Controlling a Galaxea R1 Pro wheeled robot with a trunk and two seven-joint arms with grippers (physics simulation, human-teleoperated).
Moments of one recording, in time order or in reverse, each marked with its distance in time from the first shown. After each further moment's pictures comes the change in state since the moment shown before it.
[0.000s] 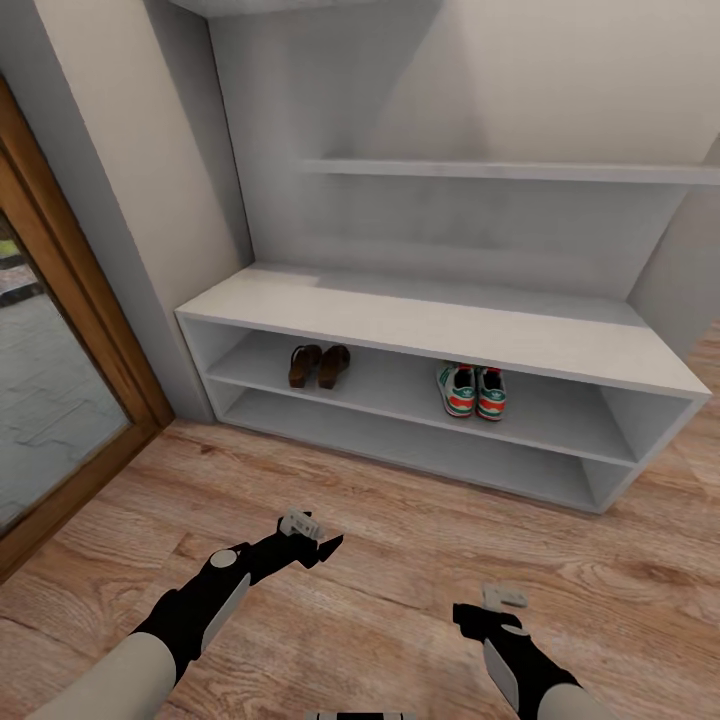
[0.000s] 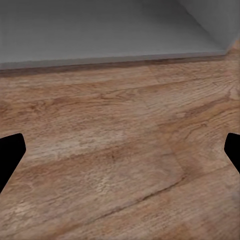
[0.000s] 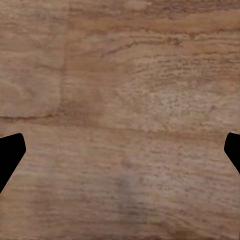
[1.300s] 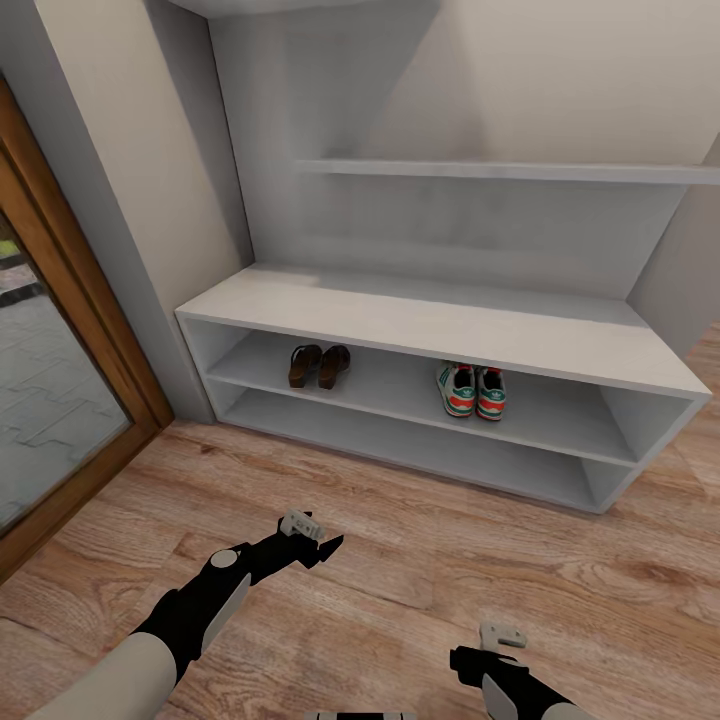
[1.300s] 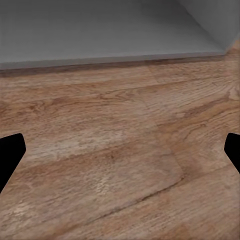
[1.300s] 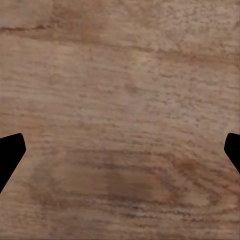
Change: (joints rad) left arm 0.000 -0.002 -0.001 0.000 0.000 0.000 0.000; right arm 0.001 0.000 0.003 0.162 0.004 0.001 0.000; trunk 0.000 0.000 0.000
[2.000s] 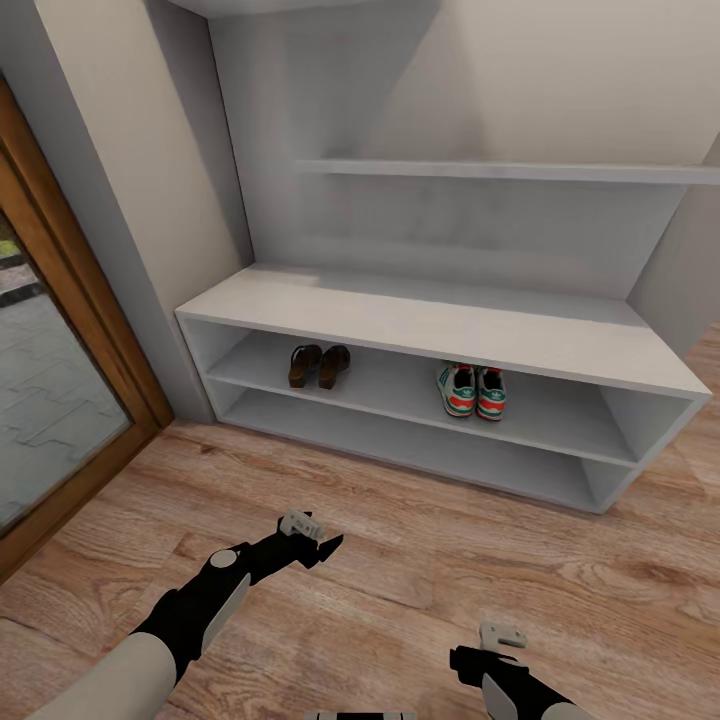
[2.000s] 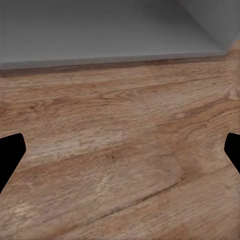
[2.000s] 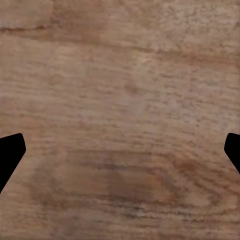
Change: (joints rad) left arm 0.000 0.000 0.002 0.000 0.000 0.000 0.000; right arm 0.000 0.001 0.000 0.000 0.000 0.000 0.000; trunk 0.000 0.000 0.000
